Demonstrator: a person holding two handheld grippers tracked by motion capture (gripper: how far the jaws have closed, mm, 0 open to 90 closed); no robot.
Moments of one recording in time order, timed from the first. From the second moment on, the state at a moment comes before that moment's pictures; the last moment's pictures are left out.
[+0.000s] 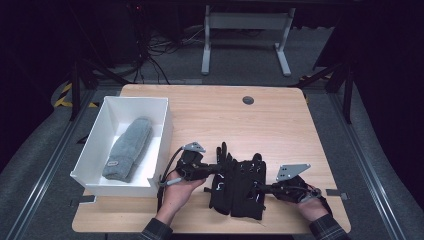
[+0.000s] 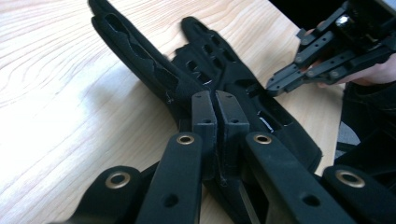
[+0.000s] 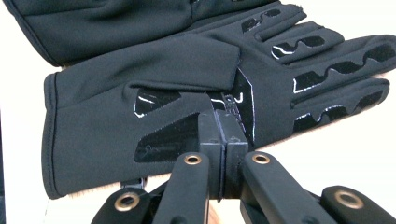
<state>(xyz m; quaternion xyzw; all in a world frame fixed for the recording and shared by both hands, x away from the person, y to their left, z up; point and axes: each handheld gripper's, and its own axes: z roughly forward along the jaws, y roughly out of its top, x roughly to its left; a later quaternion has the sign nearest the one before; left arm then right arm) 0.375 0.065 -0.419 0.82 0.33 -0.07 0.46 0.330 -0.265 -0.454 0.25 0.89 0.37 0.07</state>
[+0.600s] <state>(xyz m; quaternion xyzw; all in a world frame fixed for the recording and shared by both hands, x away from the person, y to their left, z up) 0.372 0.057 -0.410 0.82 0.31 -0.07 0.47 0.333 -0.244 -0.457 0.24 0.90 0.37 0.06</state>
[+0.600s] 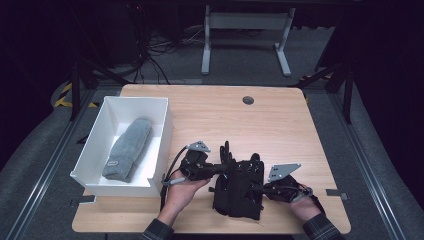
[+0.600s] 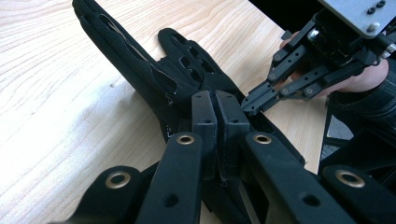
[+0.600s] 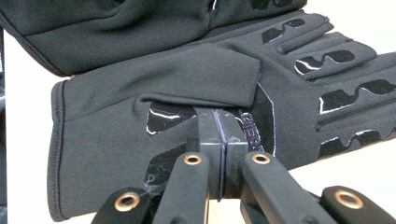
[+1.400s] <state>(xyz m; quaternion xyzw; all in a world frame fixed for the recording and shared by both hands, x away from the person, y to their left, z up) 0.371 0.052 -0.411 0.82 0.31 -0.08 0.47 0.340 -0.225 -0.453 0.23 0.89 0.38 0.07</state>
